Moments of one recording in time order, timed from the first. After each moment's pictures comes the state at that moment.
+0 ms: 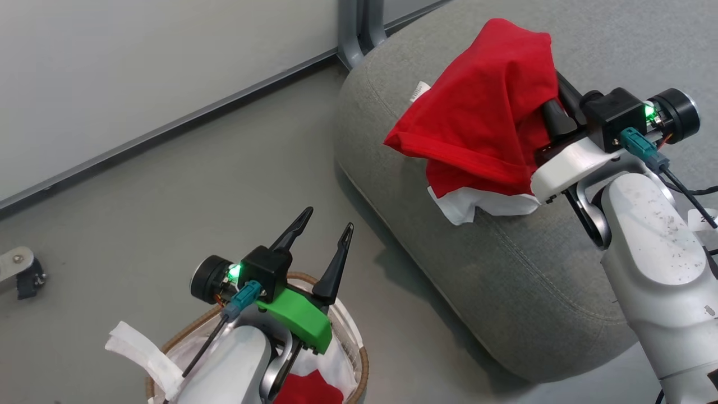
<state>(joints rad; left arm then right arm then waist) -0.38 0.11 -0.57 0.43 -0.34 -0.13 -0.26 -0.71 -0.21 0.24 0.45 0.06 0.13 -0.26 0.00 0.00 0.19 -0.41</state>
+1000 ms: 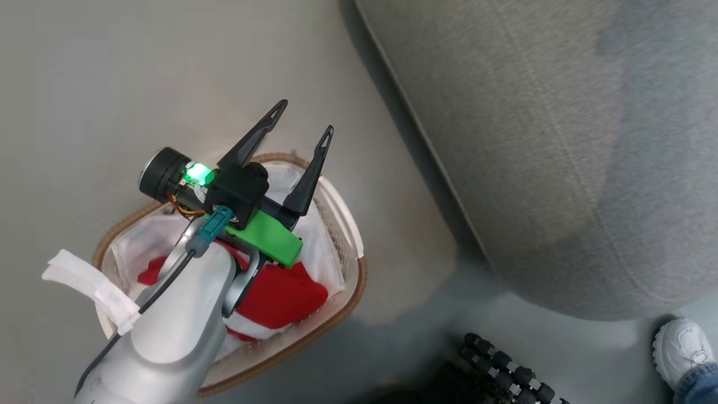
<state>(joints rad) -0.62 0.23 -0.60 0.34 -0.25 -0.13 -0.26 -1.13 -0.40 -0.16 0.50 0.02 0.13 -0.26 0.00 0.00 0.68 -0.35</state>
